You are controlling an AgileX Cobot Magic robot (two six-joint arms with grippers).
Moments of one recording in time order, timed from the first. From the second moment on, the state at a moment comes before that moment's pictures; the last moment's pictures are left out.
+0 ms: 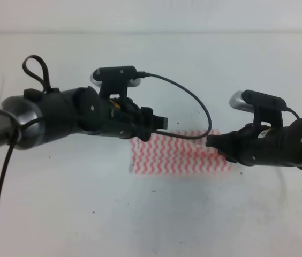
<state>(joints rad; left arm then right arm) -0.53 1.83 -1.21 -0.39 0.31 0.21 0.44 1.72 -0.91 0.59 0.12 -0.03</state>
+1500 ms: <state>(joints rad) -0.50 2.01 -1.32 -0.36 0.36 0.20 0.44 1.71 -0.91 0.58 0.13 -0.03</state>
